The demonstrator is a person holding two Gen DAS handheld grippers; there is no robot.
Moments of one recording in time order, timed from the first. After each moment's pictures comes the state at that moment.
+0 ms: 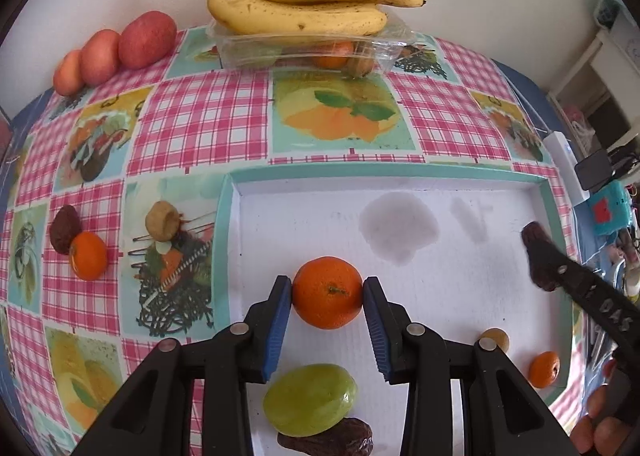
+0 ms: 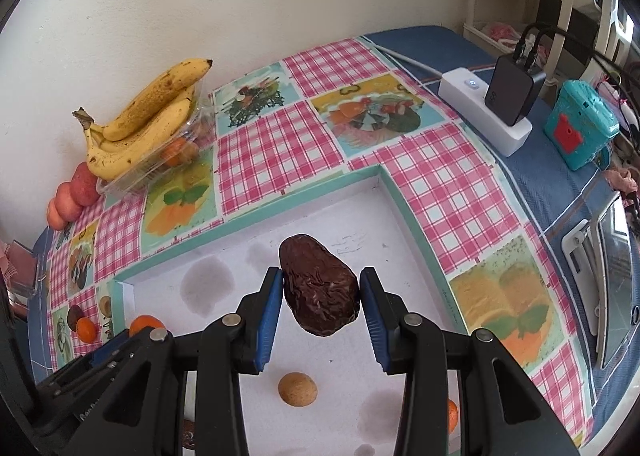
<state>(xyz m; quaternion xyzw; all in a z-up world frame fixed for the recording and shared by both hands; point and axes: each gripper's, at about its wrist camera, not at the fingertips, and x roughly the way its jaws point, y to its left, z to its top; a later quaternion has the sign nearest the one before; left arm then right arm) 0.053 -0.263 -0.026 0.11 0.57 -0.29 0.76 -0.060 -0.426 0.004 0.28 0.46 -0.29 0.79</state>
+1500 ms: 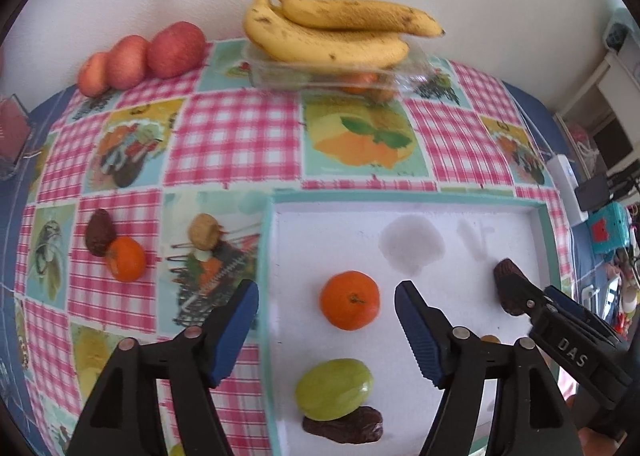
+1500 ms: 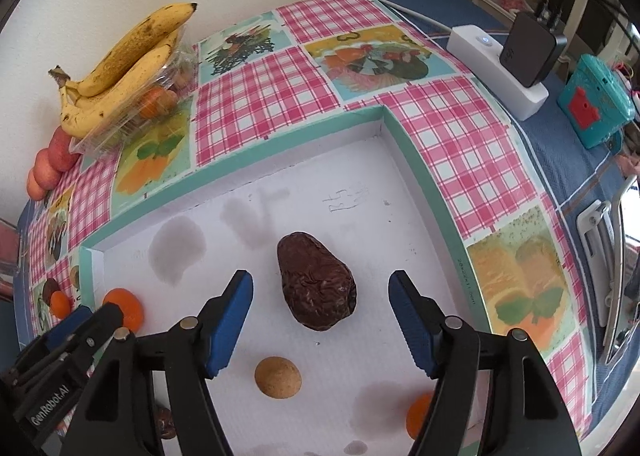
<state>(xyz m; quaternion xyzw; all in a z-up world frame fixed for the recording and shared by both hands) 0.065 -0.245 0.001 0.10 0.56 -0.26 0.78 -0.052 -0.423 -0.024 0.27 0.52 -0.28 0.77</state>
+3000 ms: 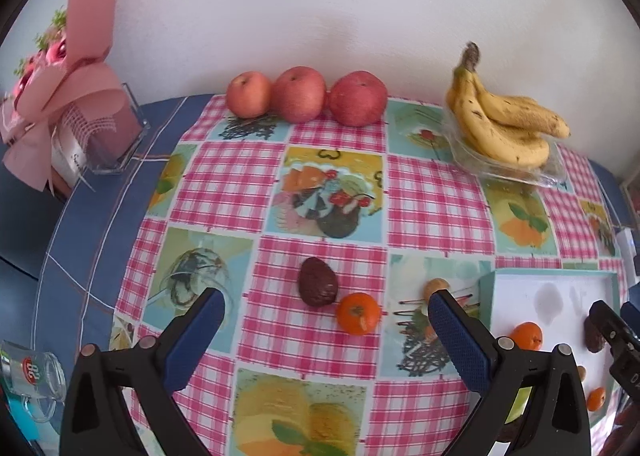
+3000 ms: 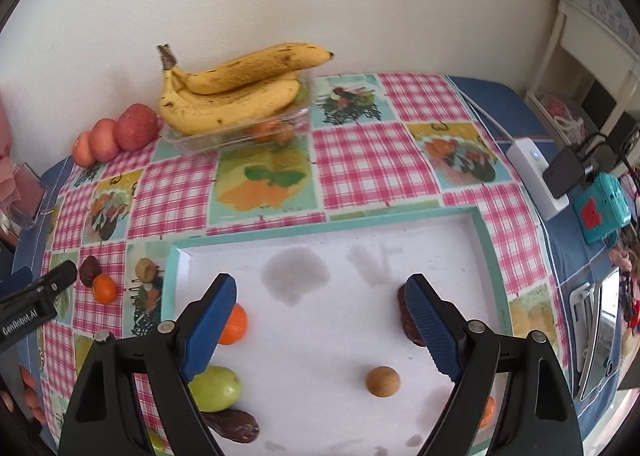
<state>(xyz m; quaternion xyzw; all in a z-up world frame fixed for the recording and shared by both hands) 0.148 -0.103 0.032 0.09 0.51 -0.15 0.85 -0.001 -0.340 0.034 0.16 0.48 -0.24 0.83</state>
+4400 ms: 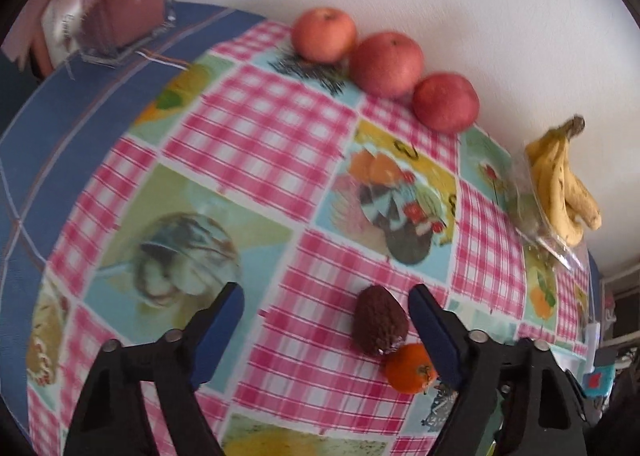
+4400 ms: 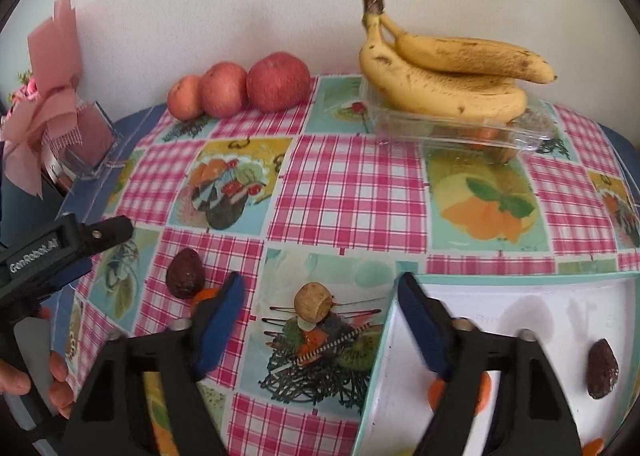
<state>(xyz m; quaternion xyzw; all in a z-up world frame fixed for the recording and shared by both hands) 0.208 -0.049 -0.042 -0.09 0.57 -0.14 0.81 0.112 -0.222 -0.018 0.13 0.48 -0.08 0.86</state>
